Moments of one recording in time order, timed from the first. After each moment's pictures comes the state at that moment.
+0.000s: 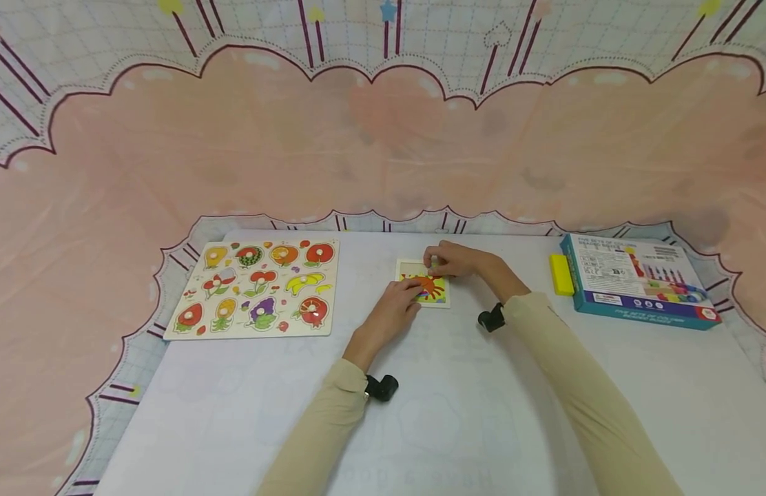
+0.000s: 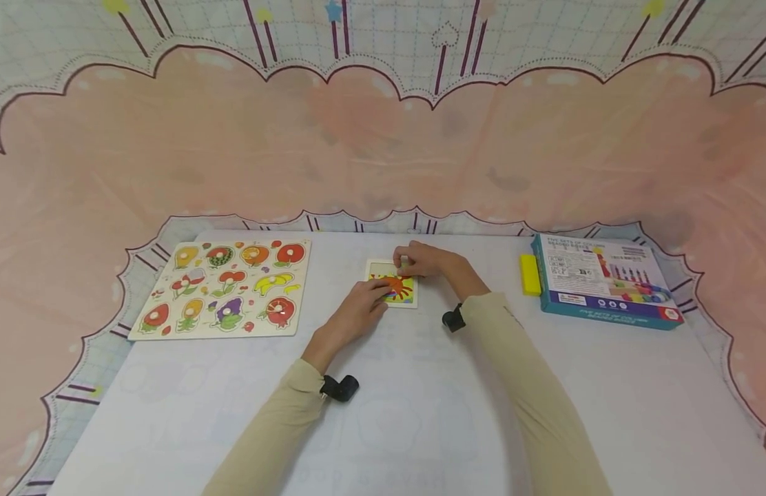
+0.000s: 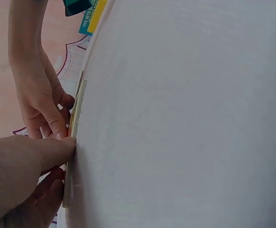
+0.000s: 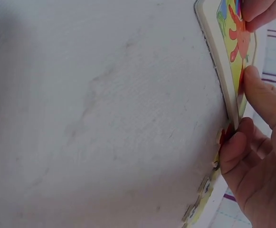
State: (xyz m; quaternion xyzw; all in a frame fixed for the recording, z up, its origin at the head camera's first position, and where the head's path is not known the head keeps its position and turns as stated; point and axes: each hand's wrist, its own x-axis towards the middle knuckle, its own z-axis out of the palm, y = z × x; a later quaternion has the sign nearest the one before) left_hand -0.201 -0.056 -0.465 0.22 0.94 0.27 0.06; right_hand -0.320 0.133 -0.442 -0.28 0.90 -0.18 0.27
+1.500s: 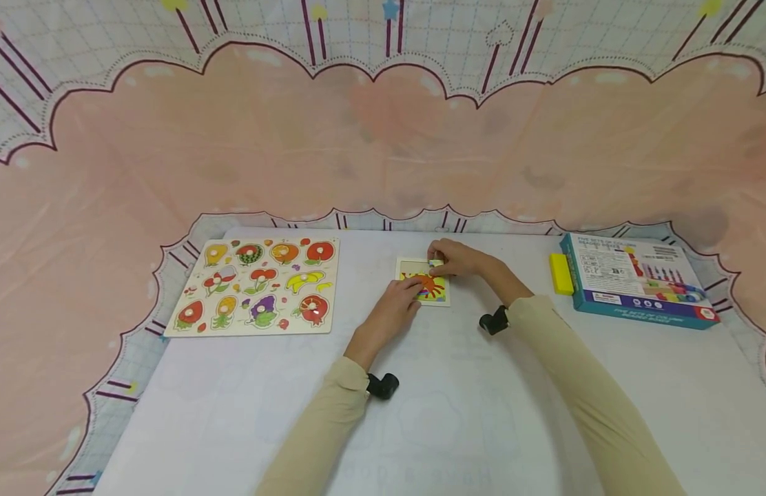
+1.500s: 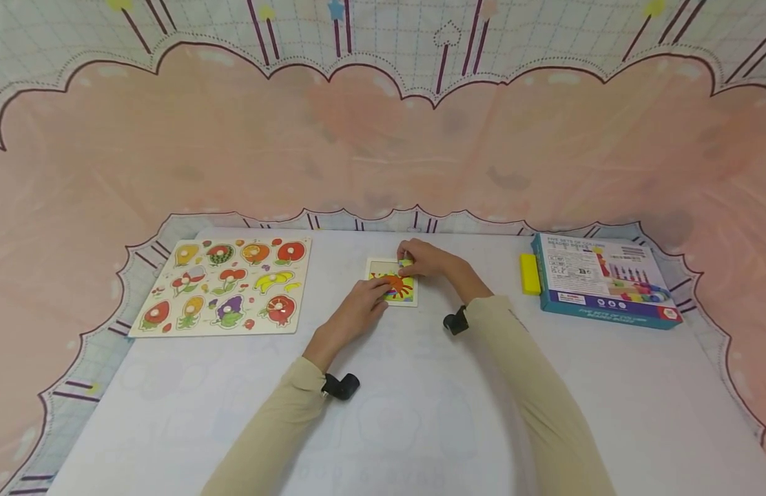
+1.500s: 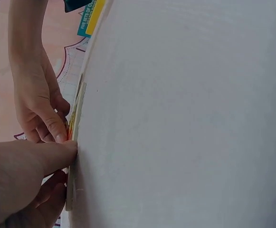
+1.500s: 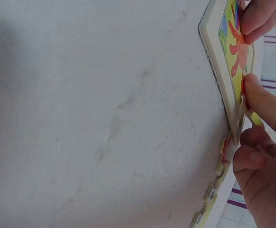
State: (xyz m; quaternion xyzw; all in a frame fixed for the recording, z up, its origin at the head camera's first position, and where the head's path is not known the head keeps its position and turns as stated) left_hand -0.200 -0.055 -0.466 0.22 0.94 0.25 0.05; right_hand -0.317 0.134 -0.444 -0.27 0.90 -0.25 0.23
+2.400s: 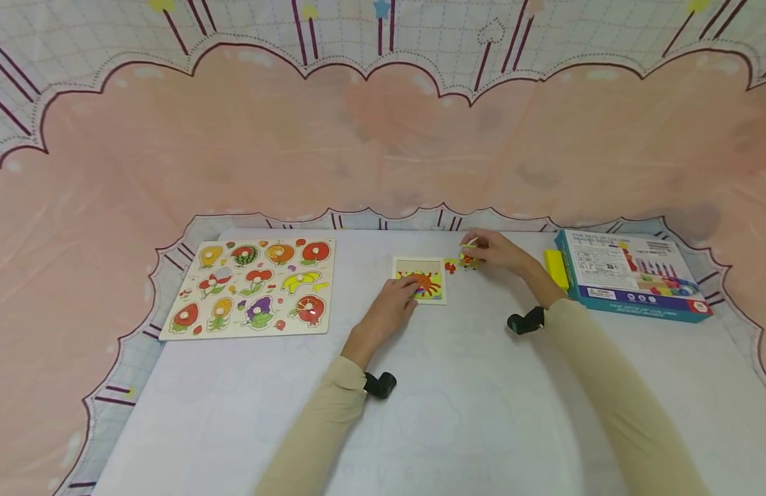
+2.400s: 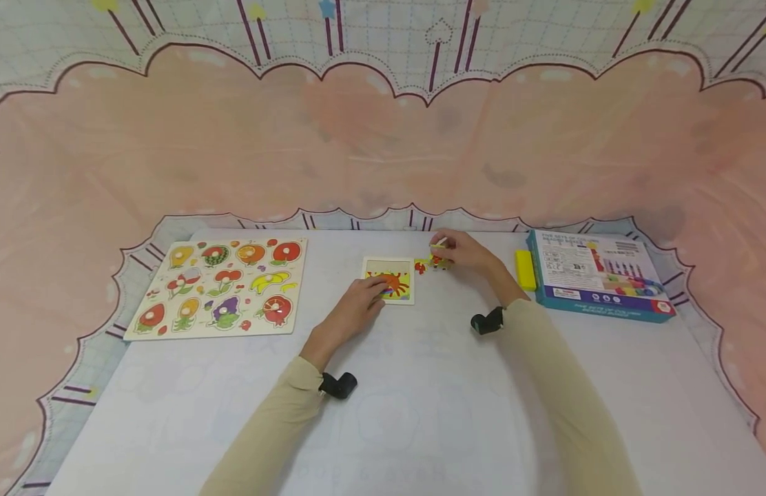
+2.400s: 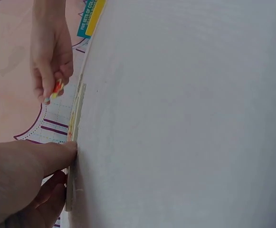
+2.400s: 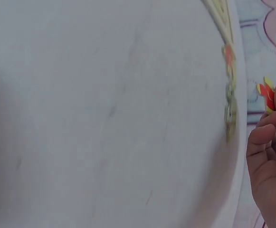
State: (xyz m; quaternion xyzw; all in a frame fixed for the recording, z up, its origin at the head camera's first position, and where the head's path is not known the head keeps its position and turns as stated) left_hand -0.199 -0.054 -0.464 0.21 0.94 0.26 0.05; right_hand -0.309 0.207 -0.444 -0.14 0.87 -0.42 0.19
